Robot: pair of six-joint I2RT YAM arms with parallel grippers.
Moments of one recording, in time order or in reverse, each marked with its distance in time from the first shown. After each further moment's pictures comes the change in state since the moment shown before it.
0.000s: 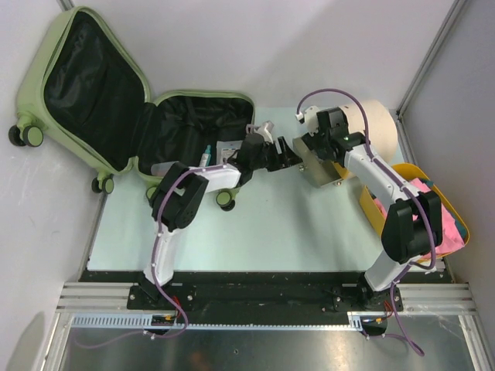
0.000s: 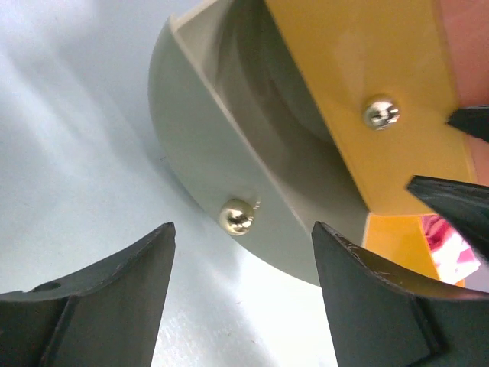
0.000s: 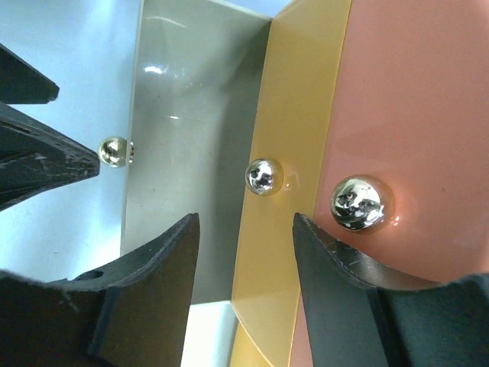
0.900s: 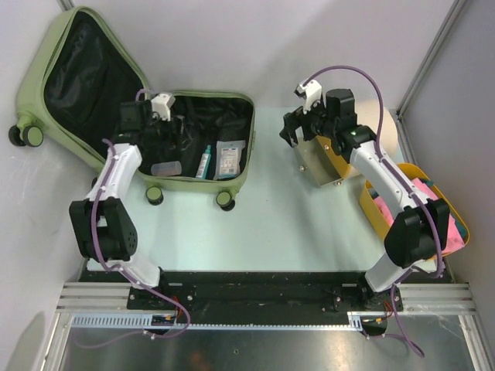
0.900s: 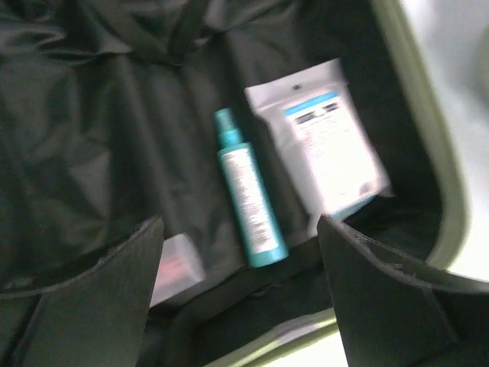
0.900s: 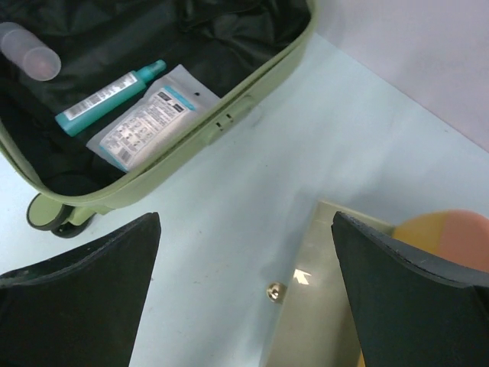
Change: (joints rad) left arm 0.646 -0.571 -0.048 -0.766 0.164 0.908; right arm -0.002 -0.059 0.079 0.242 -0.550 0.248
